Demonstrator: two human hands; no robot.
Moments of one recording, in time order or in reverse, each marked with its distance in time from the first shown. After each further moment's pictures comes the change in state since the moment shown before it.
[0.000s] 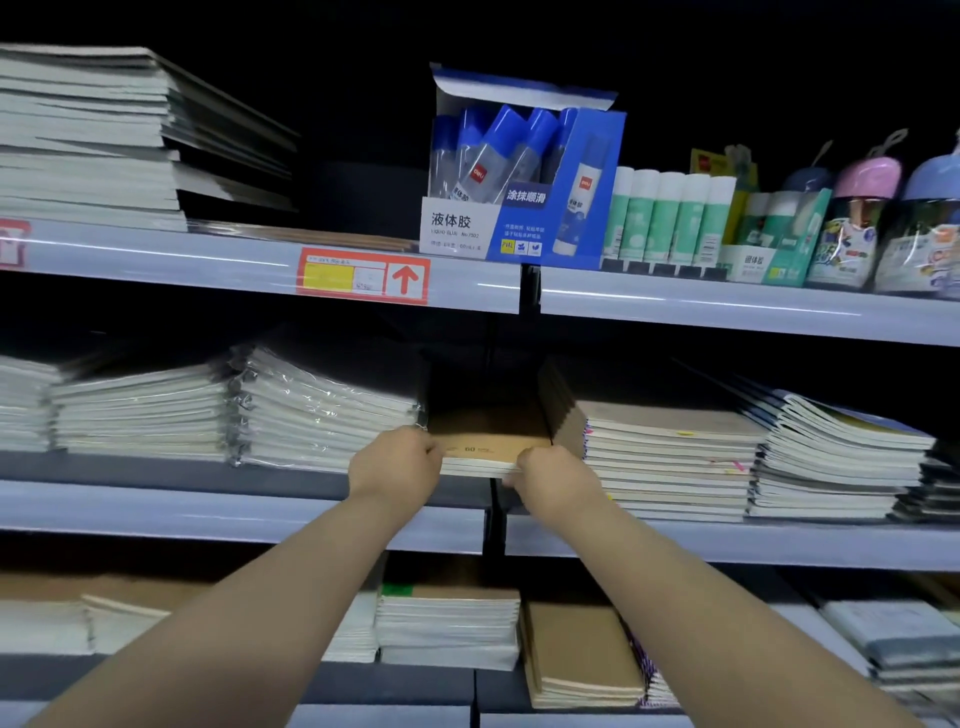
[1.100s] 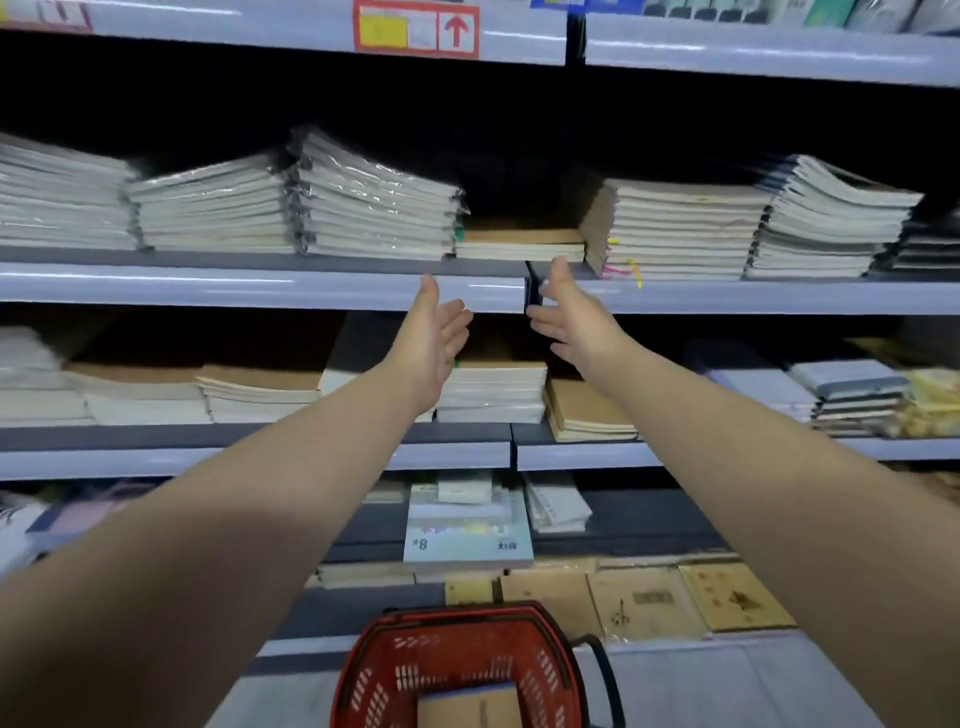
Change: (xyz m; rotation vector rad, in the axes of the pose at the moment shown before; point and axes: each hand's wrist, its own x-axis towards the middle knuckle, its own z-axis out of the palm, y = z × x) left_hand -0.143 -0.038 -0.020 -1.391 -0.501 -0.375; right_hand -0.129 -0.035 0.036 1.201 -0.058 0.158
